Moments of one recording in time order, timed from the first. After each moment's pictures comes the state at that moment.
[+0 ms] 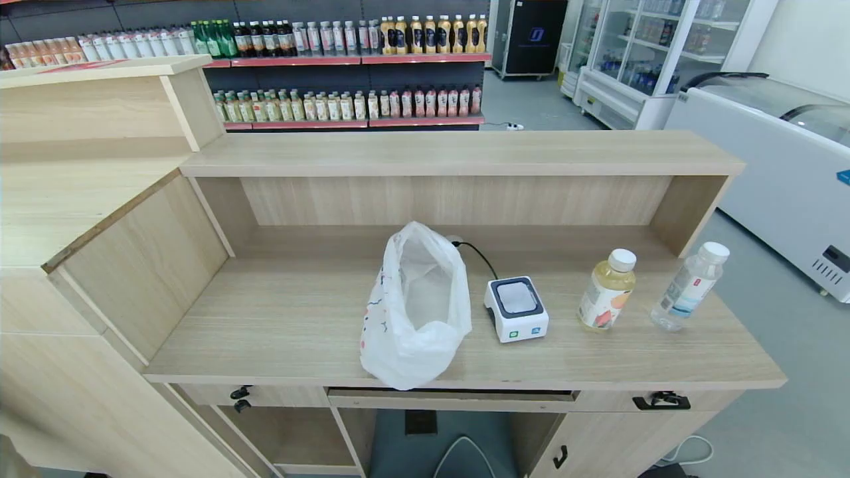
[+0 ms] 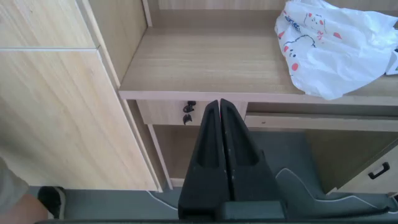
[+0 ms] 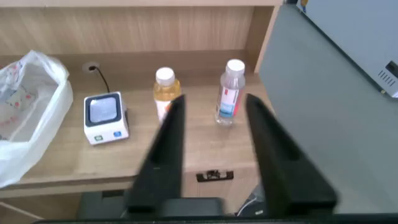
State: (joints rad) left arm 0.00 0.00 0.00 0.00 0.01 0.02; right arm -0.05 0.76 -0.46 -0.32 -0.07 -0.09
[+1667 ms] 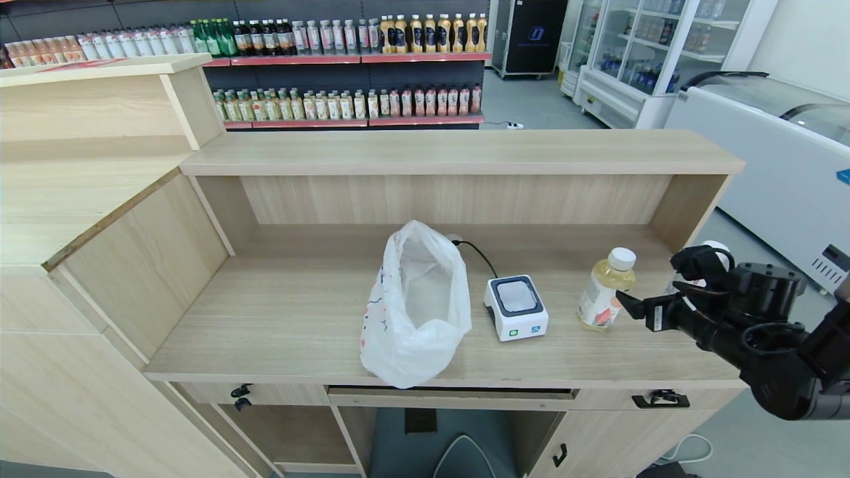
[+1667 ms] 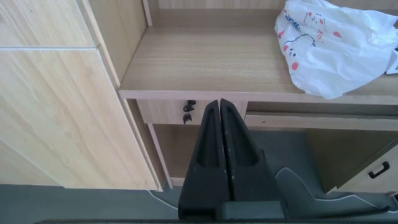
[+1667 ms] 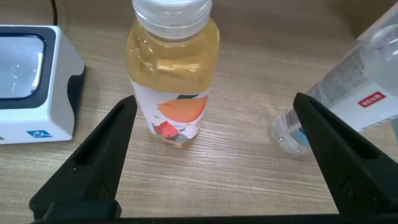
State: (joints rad) left arm 0.00 0.00 0.00 0.00 0.01 0.02; right arm -0.05 2.09 -0.59 -1.29 0.09 -0.21
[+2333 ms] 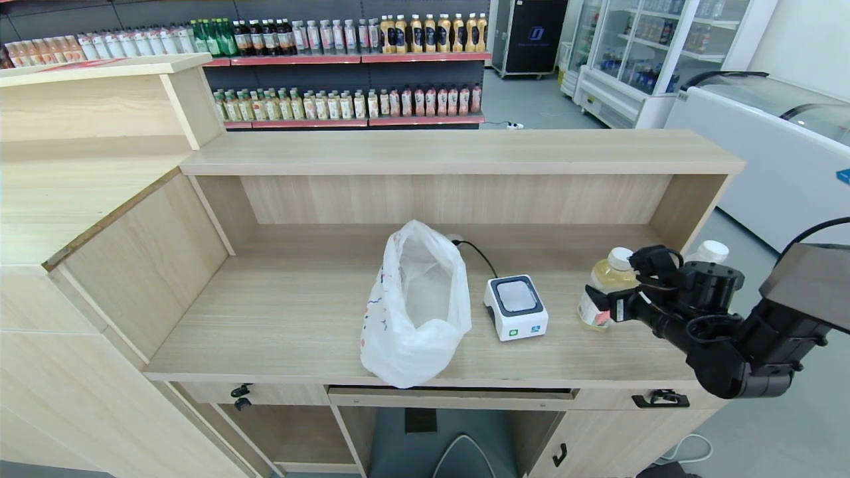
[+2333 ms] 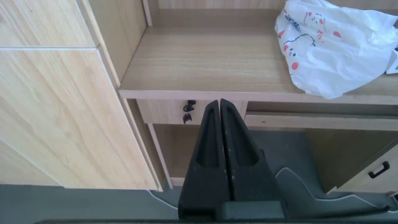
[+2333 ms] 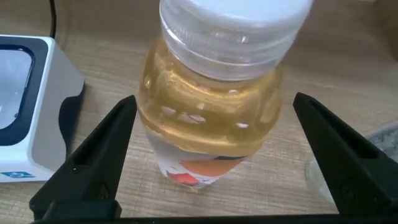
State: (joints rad) left arm 0.00 0.00 0.00 0.00 0.01 0.02; right arm 0.00 2.28 -0.80 -1.30 0.08 -0.22
